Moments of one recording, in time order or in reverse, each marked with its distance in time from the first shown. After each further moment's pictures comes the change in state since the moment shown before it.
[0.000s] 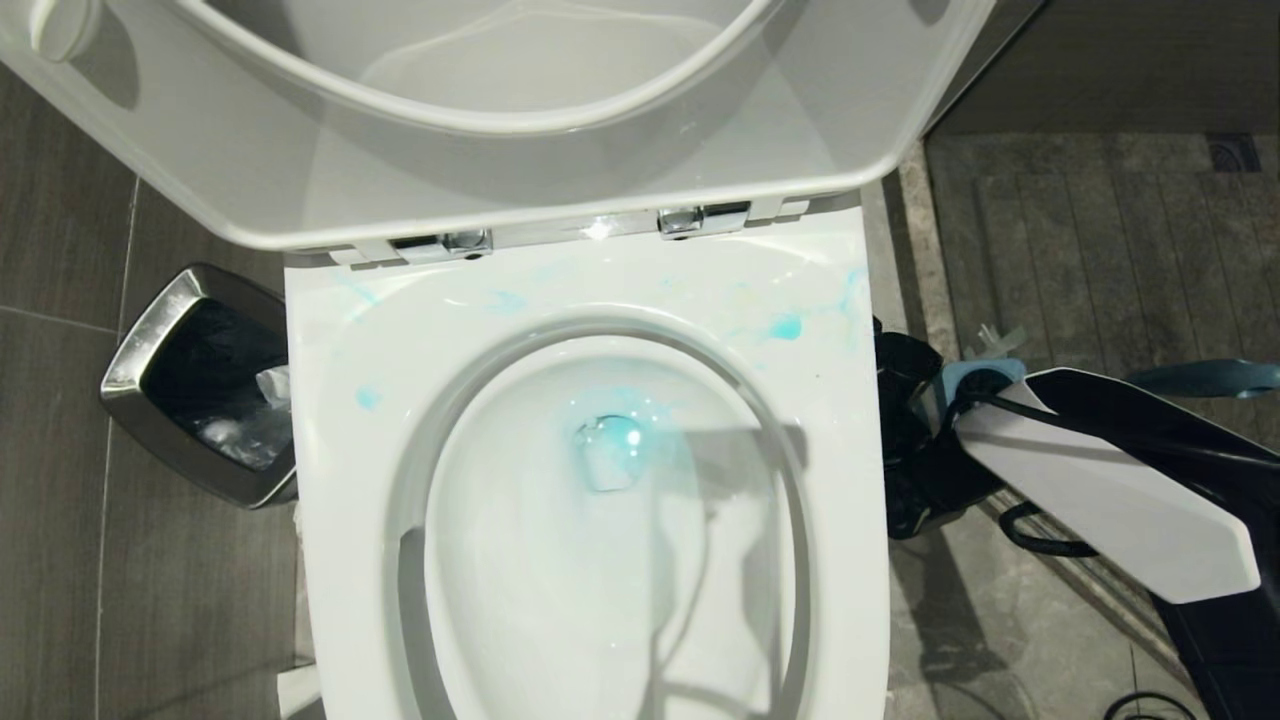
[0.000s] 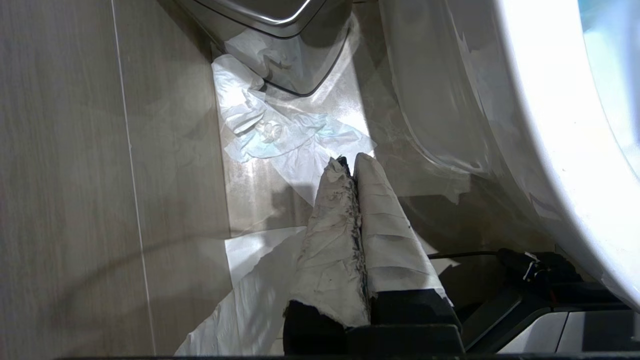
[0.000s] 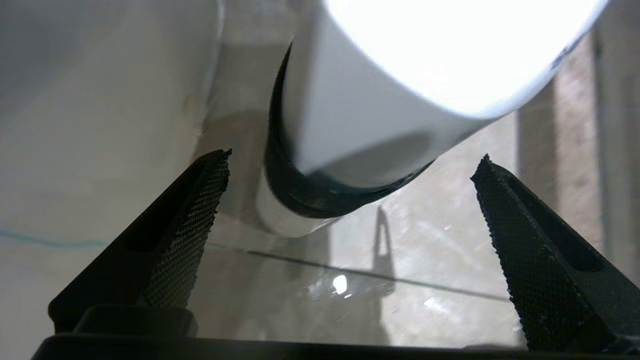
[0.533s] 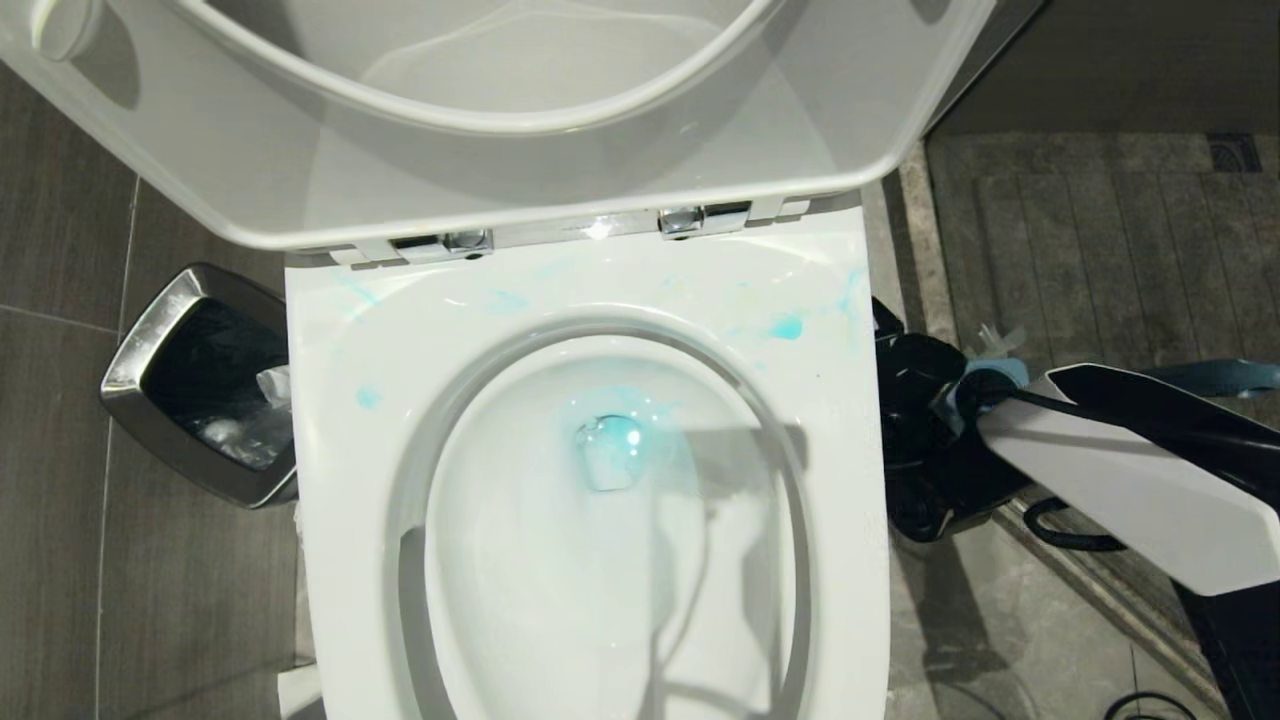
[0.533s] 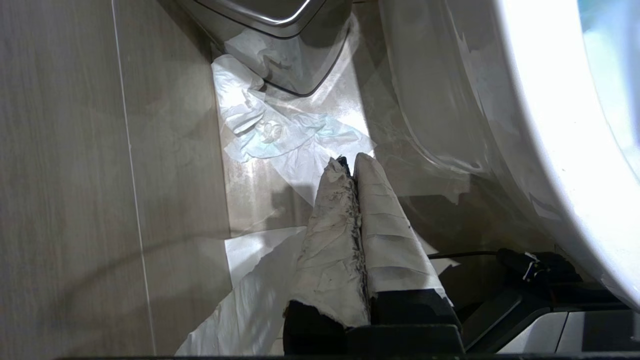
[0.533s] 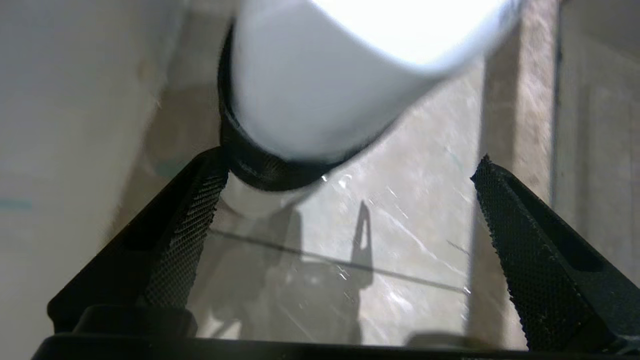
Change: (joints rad) left arm 0.000 0.000 0.000 0.000 0.000 0.000; right arm -0.044 -0.037 0.083 -0.014 0.002 -0.071
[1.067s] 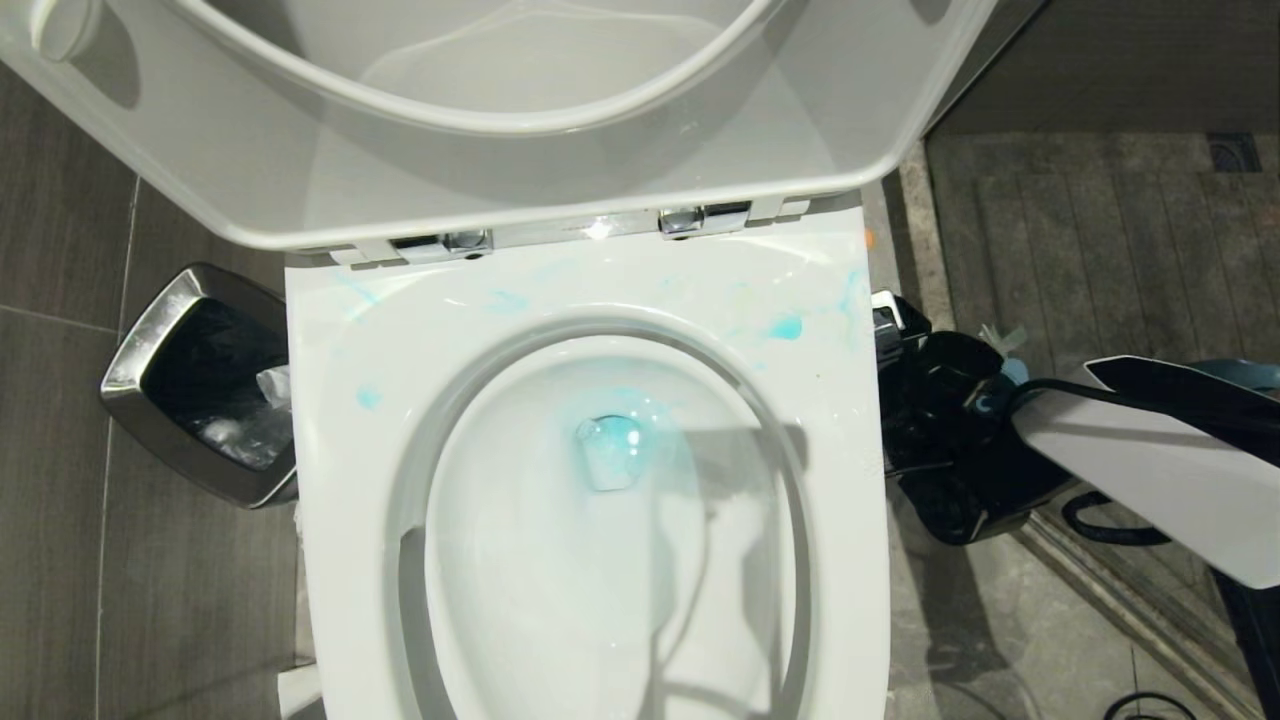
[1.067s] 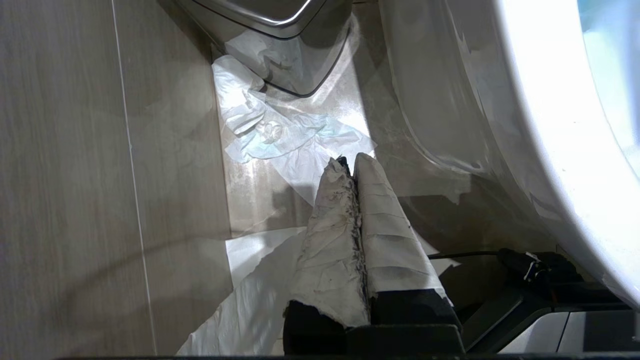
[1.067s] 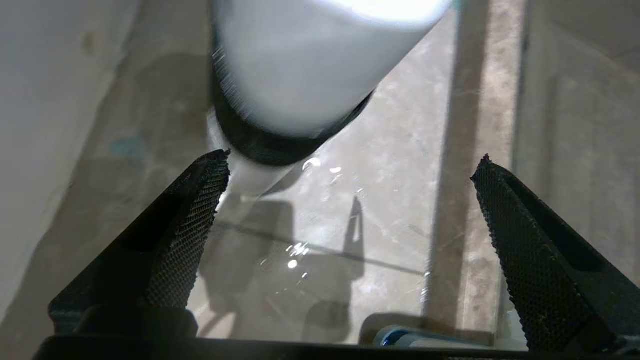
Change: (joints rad) left arm 0.000 0.000 0.000 -0.001 0.000 0.003; right arm -0.043 -0.053 0.094 -0.018 0.040 -0.007
